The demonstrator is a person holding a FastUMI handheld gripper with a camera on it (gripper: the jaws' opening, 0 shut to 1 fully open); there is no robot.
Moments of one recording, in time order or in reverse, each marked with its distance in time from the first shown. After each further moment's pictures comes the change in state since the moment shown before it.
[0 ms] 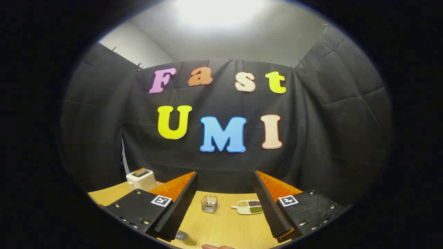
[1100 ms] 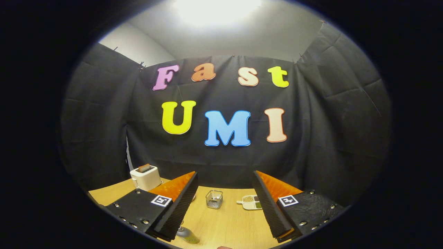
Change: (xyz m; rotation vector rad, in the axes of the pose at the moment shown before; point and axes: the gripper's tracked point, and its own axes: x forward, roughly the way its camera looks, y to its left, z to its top) arm -0.006 0.017 -0.038 0.026 0.017 0.045
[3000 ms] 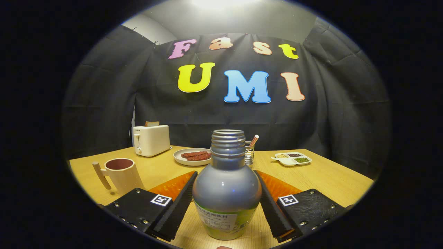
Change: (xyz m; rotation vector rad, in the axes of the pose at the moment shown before) arm 0.044 0.126 -0.299 -0.023 0.084 0.004
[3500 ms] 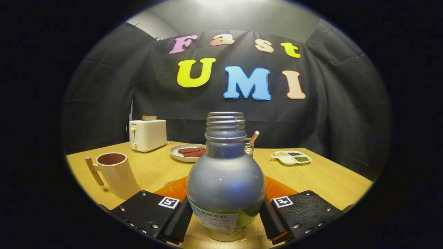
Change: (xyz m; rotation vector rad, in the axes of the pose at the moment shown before) arm 0.016 0.008 0.008 -0.075 0.006 0.006
